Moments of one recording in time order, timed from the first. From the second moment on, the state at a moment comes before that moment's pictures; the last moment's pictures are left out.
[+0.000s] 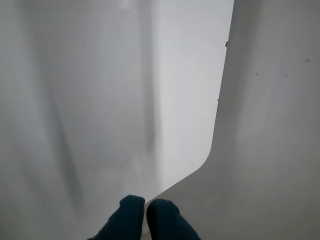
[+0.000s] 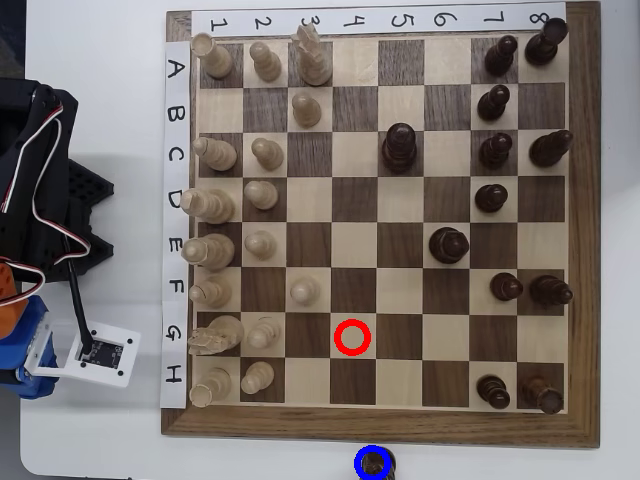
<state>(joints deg) 95.0 192.9 179.6 63.1 -0.1</state>
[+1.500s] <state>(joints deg) 95.0 192.9 179.6 63.1 -0.1</state>
